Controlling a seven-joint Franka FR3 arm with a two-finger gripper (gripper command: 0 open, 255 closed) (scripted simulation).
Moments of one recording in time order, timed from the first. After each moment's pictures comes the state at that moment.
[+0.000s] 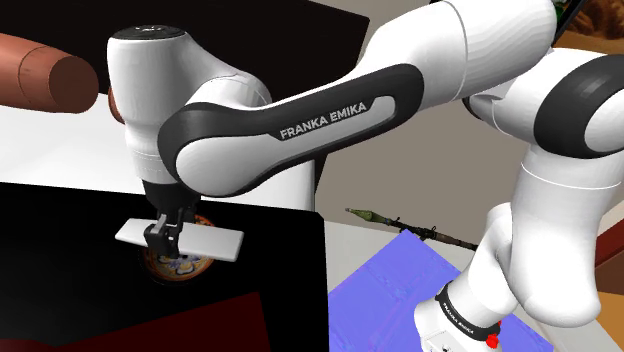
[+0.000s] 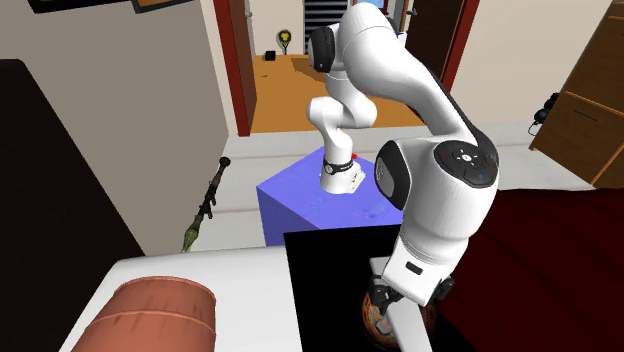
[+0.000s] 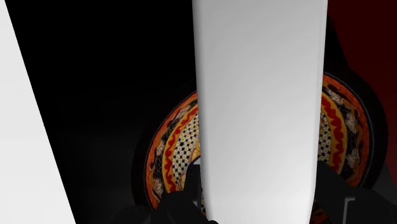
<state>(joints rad) 0.56 0.40 0.31 -1.67 -0.14 2.04 0.09</state>
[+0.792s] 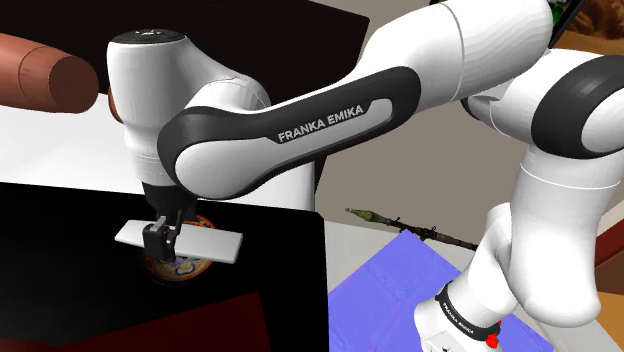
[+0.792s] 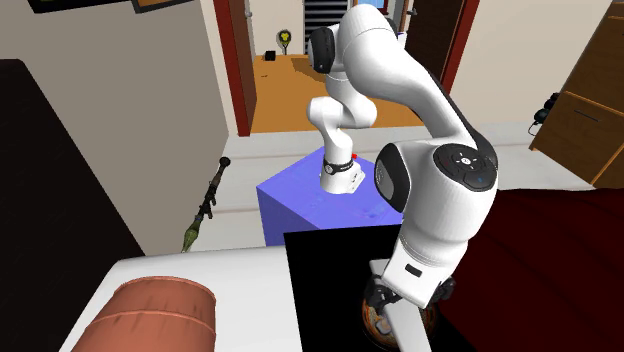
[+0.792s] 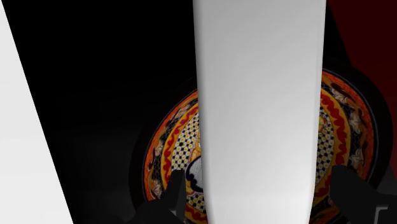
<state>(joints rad) 0.56 0.40 0.31 -1.67 -0.15 2.05 0.09</state>
